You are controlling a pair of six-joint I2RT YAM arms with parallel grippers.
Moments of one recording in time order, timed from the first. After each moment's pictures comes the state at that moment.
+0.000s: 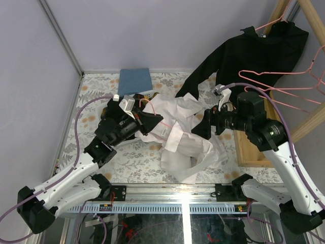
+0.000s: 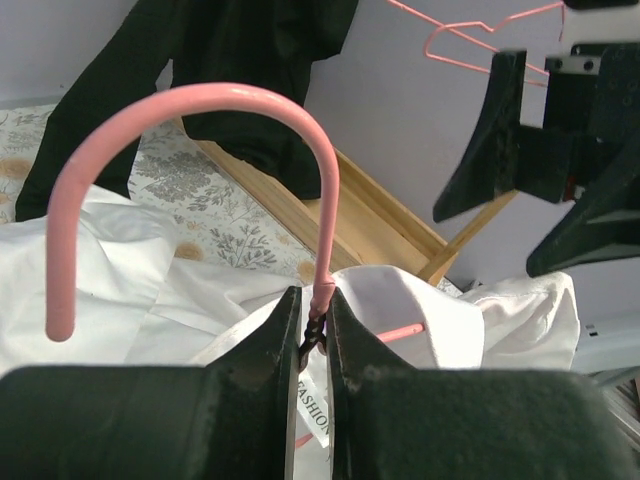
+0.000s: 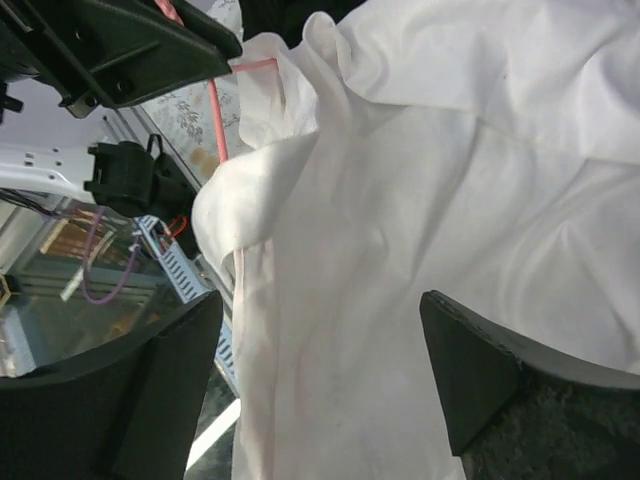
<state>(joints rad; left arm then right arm) -0.69 0.85 0.65 0.34 0.22 -0.52 0.48 0.93 1.23 -0.81 -0.54 0.24</state>
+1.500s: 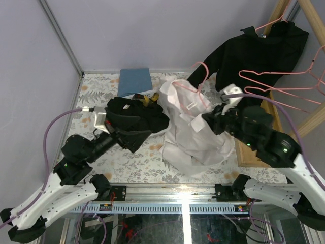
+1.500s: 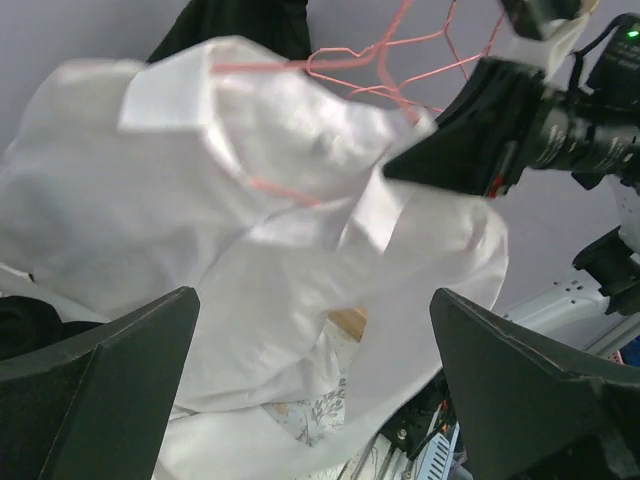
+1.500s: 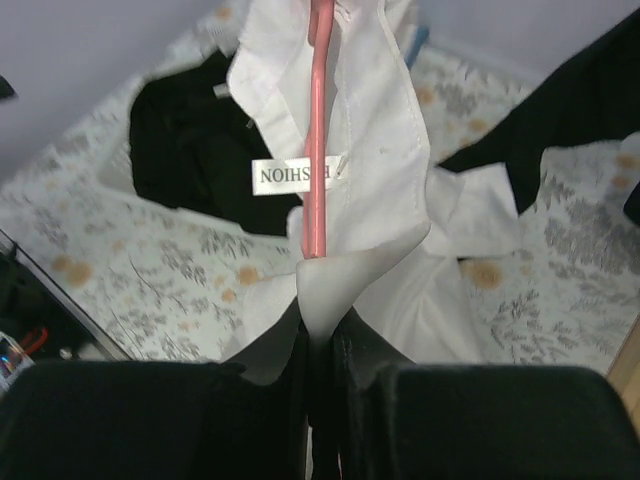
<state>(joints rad) -0.84 0.55 0.78 -0.02 0.10 -0.44 0.86 0.87 1.26 -0.69 0.17 0.14</state>
